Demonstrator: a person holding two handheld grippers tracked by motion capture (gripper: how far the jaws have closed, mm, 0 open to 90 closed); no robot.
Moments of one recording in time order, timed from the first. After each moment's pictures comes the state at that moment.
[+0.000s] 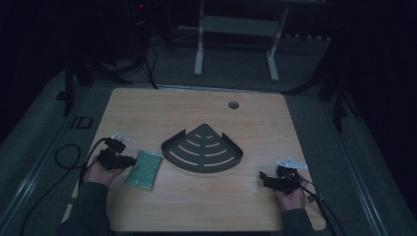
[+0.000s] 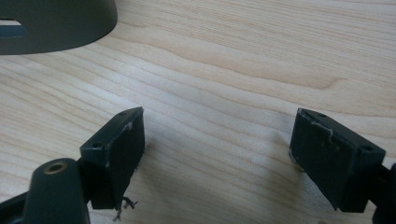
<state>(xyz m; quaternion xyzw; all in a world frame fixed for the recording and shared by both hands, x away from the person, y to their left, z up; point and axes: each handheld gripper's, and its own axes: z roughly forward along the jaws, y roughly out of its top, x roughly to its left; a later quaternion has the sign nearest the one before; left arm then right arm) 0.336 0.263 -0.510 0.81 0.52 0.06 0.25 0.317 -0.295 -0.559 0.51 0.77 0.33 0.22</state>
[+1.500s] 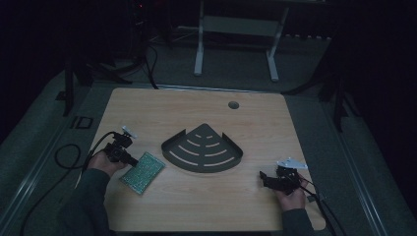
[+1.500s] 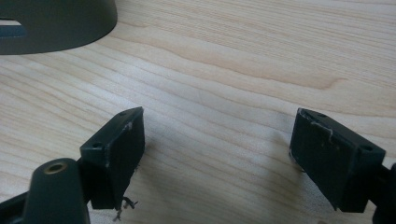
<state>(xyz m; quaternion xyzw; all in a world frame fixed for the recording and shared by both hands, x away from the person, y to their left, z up) 0.369 0.256 -0.509 0.85 0.50 -0.03 0.17 0.317 -0.295 -0.559 0.51 0.77 0.33 0.22</state>
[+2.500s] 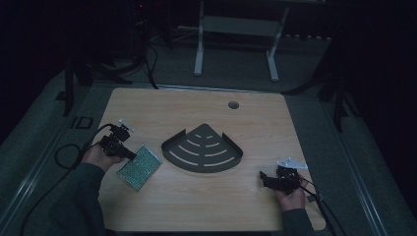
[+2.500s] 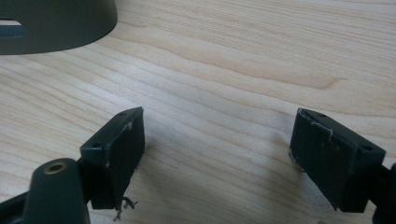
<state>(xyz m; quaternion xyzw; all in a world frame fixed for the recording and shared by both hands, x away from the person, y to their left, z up) 0.367 0.256 -0.471 0.86 0.48 0.00 0.18 0.317 -0.295 -0.559 0.51 0.77 0.33 0.22</state>
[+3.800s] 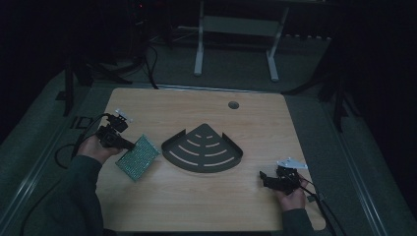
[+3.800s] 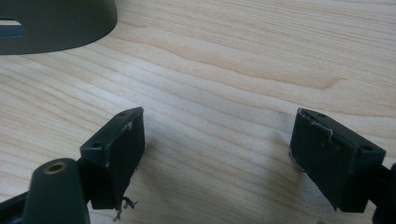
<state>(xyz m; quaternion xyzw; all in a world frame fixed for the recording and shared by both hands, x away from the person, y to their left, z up) 0.370 0.253 -0.432 0.86 0.47 0.03 0.20 0.317 -0.295 -0.559 0.51 0.77 0.33 0.22</state>
